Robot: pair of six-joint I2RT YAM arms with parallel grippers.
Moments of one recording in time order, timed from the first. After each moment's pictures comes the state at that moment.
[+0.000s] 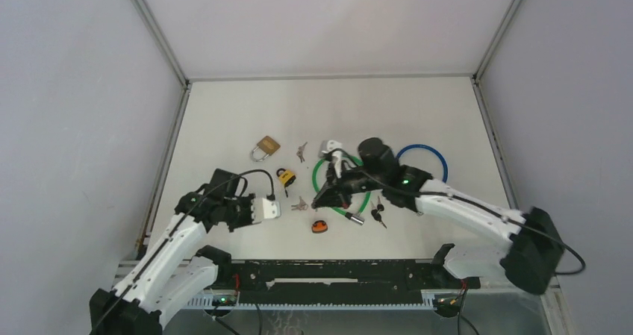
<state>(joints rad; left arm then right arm) -0.40 0.76 0.64 -0.89 0.33 0.97 0.82 1.15 0.87 -0.19 -0.68 0.07</state>
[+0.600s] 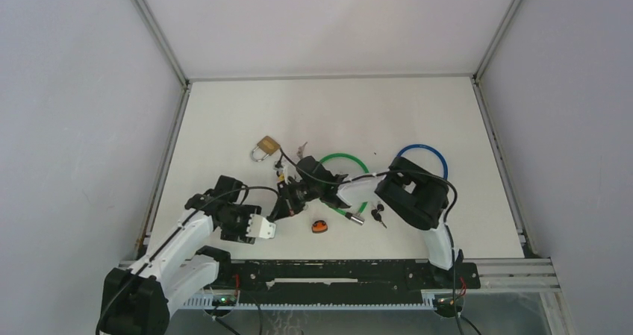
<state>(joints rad) -0.28 0.92 0.45 -0.90 0.22 1.45 0.99 2.00 1.05 0.42 -0.65 0.66</state>
